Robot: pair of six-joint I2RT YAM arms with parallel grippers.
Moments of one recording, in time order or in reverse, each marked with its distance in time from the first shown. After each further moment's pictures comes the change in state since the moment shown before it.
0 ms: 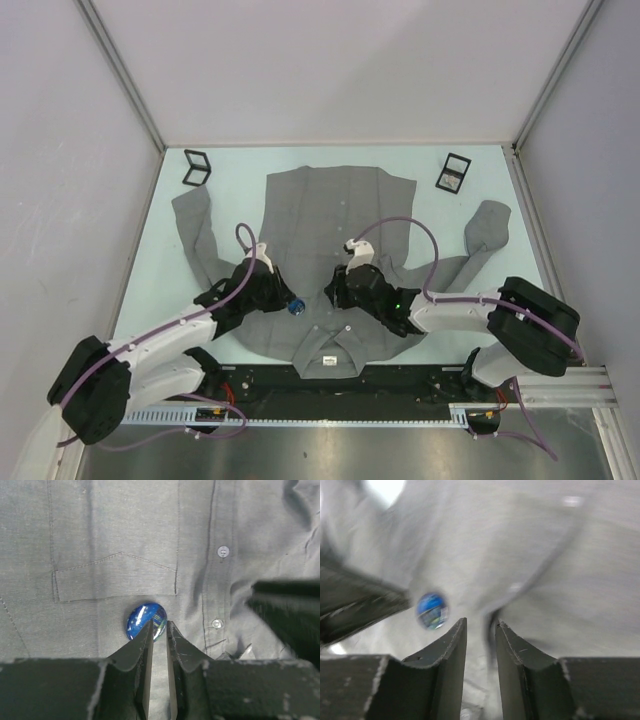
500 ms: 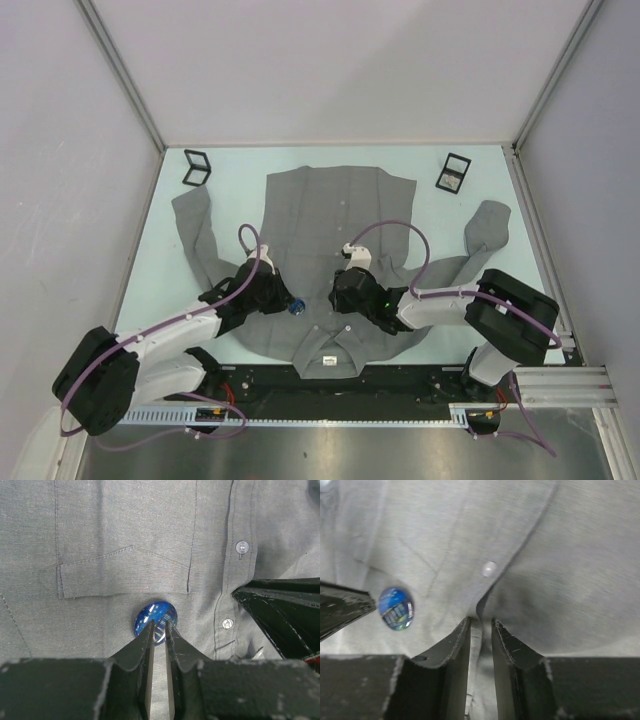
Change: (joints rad) left arm 0.000 0.064 0.000 0.005 -0.005 -0.016; right arm 0.024 0.114 0.045 -0.067 0.015 0.055
